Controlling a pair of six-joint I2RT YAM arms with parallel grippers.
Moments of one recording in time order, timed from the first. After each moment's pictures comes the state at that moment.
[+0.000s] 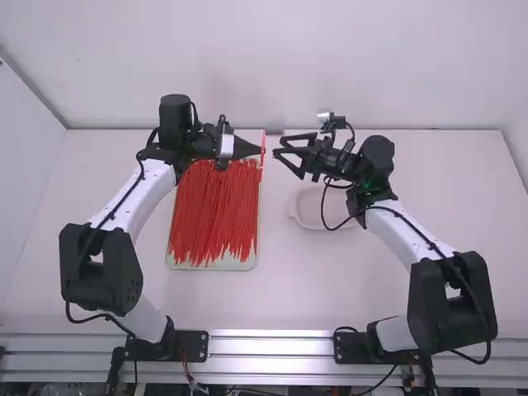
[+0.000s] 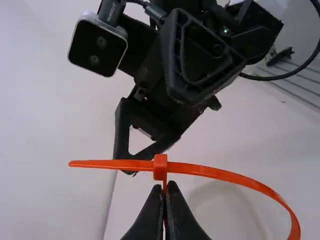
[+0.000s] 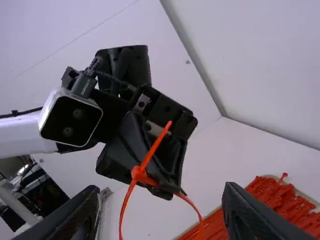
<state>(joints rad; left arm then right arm) -0.11 1.69 1.34 -0.05 1.44 0.93 0.24 1.55 0.93 0.81 -1.06 0.68</state>
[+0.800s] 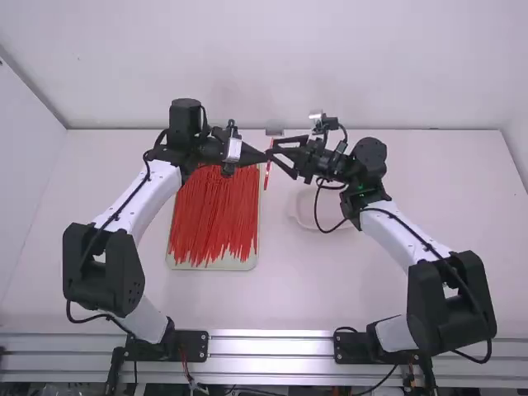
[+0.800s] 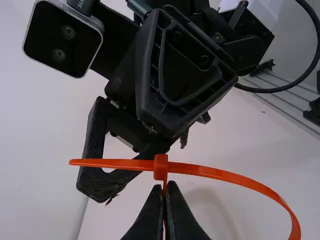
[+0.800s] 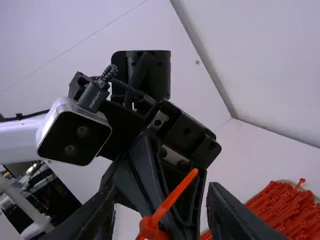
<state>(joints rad) -0.15 1.69 1.34 -0.15 1.45 0.94 0.29 1.55 0.93 0.83 -1.03 0.71</state>
